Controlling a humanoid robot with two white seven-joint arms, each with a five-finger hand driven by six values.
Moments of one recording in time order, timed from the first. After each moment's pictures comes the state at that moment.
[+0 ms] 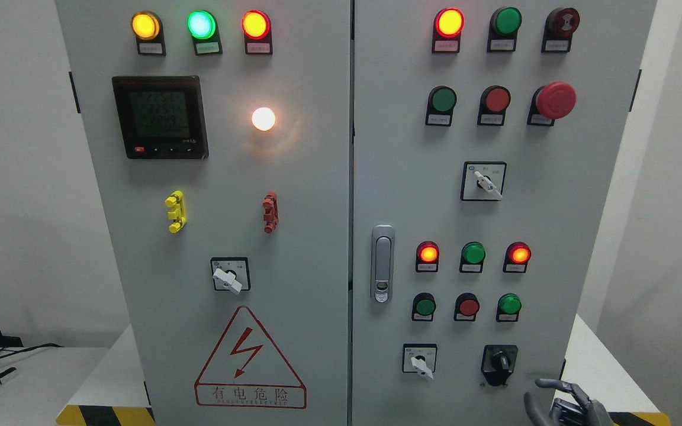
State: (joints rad) left arm -0.04 -0.09 0.08 0.06 0.00 -0.16 0.06; right arm -0.10 -0.11 -0.08 -1.75 -0.11 0.21 -0.07
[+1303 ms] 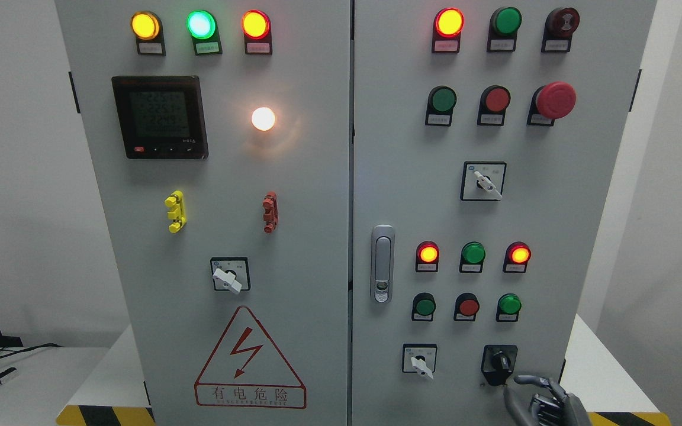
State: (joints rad) left arm -0.04 -0.09 0.08 0.06 0.00 -0.16 0.05; right arm -0.15 -0.10 -0.02 -1.70 -0.10 0.21 -0.08
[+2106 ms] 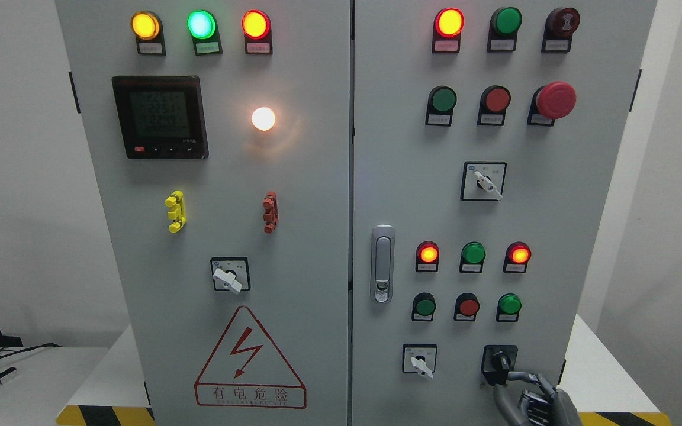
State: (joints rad) left arm -0.04 -0.09 0.08 0.06 0.00 -0.16 0.05; right arm -0.16 -0.09 0.00 -1.70 -0.09 0.21 -0.08
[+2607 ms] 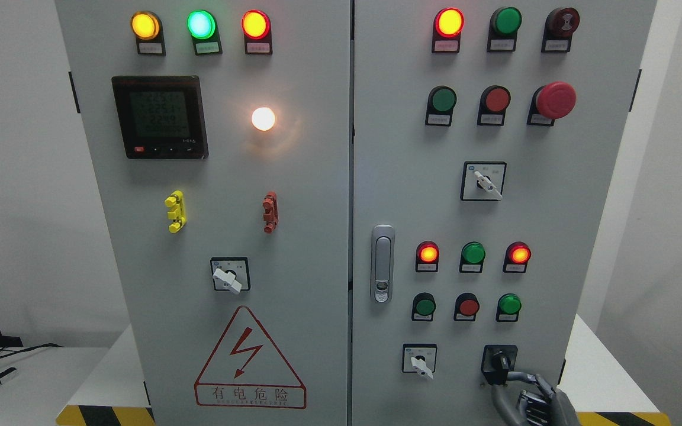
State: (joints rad) left arm -0.04 -0.09 0.08 0.06 0.00 -0.16 0.05; right arm -0.16 -0.09 0.00 -1.70 -0.08 0.21 -0.08
